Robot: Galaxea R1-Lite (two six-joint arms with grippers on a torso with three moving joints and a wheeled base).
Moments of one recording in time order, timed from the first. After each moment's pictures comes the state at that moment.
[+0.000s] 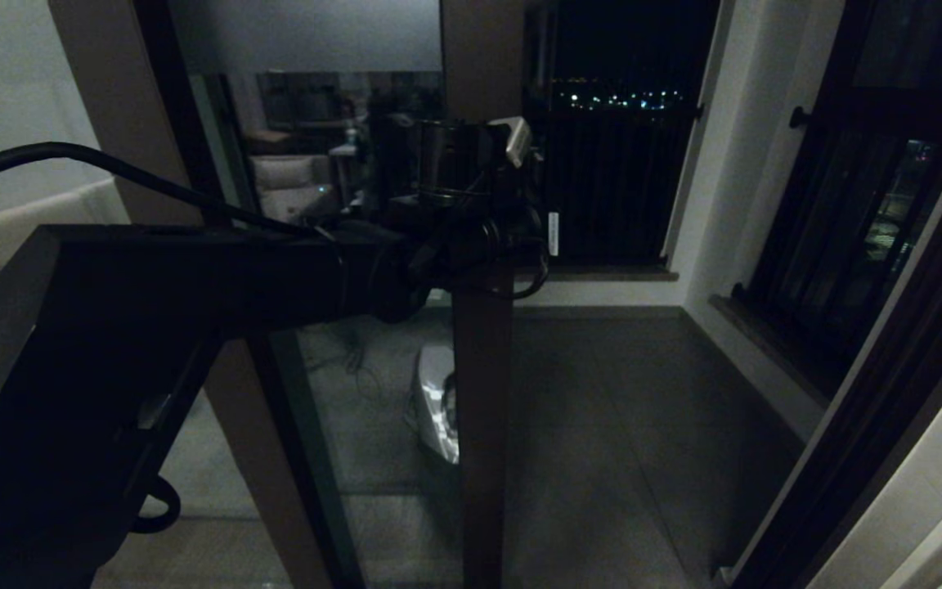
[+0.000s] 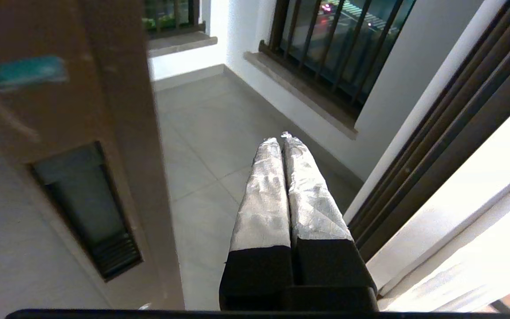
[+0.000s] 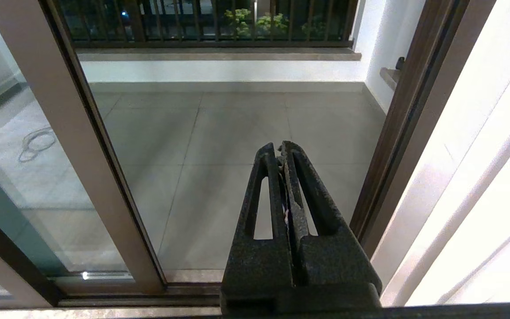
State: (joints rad) left arm -0.67 2.23 -1.96 -0.22 -0.06 -0.16; right arm 0.00 0.00 0.00 0.00 0.01 -0.04
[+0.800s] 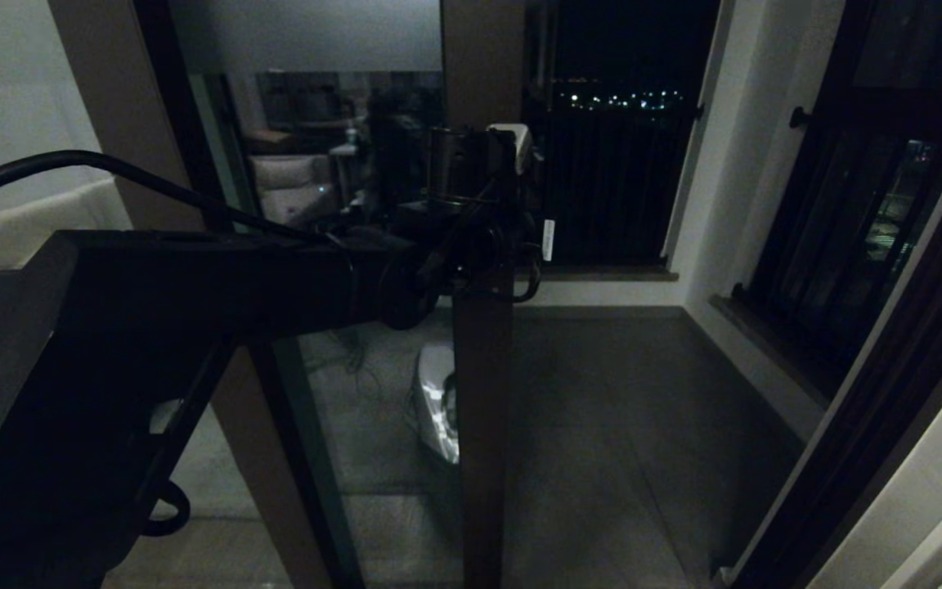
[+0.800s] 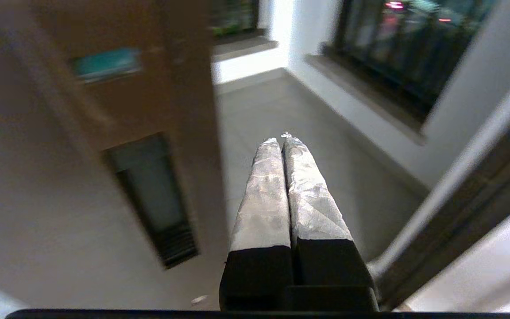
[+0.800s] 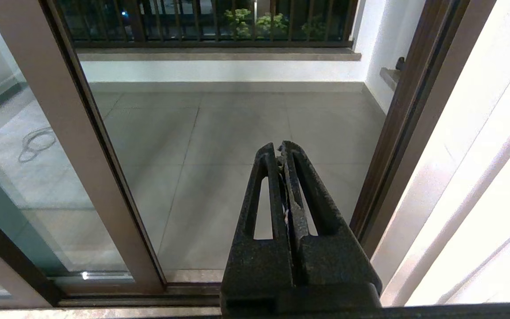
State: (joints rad) left arm -0.68 2.25 -1.97 -0.22 0.15 -0.05; right arm 0.00 0.00 0.00 0.00 0.01 -0.04
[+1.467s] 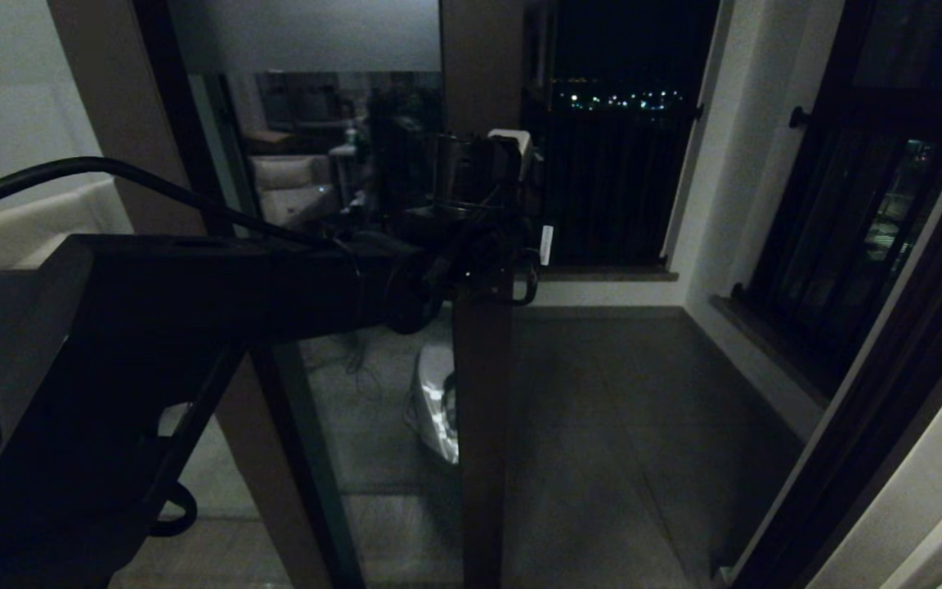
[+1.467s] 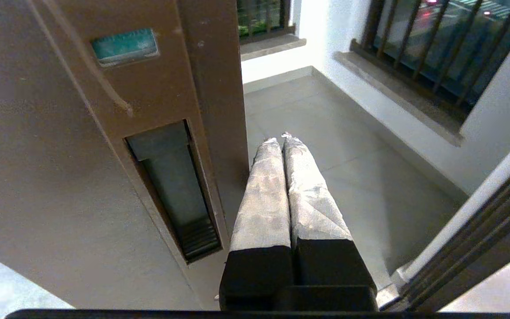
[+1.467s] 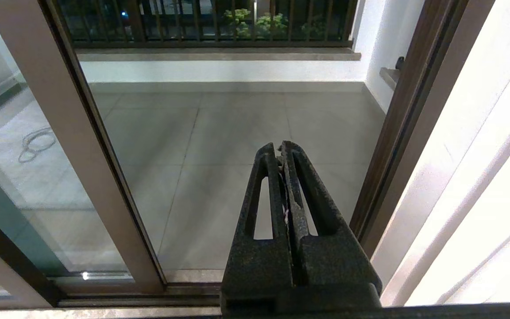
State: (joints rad) left arm -0.68 2.26 -1.97 -0.21 0.23 -0.02; right arm 0.00 0.00 0.00 0.00 0.01 -0.04
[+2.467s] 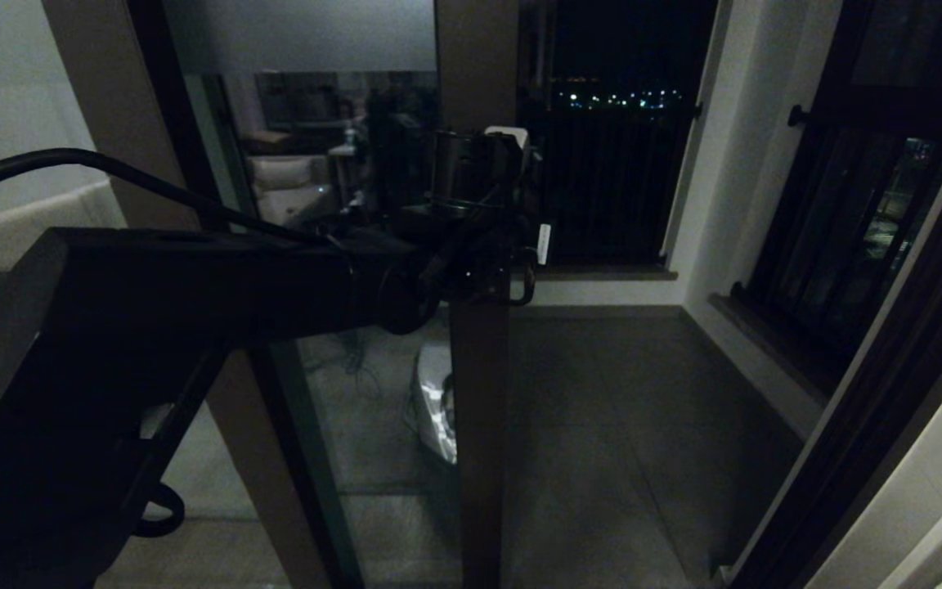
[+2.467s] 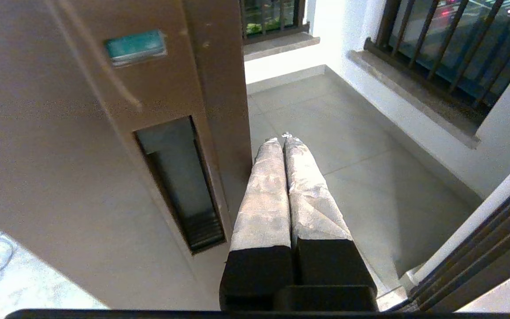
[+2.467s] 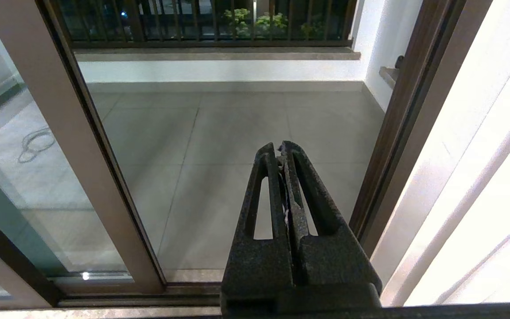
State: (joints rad) left arm -0.67 2.22 -1.93 -0.21 0.28 -0.02; right arm 0.00 0.00 0.00 0.00 0.01 -0.04
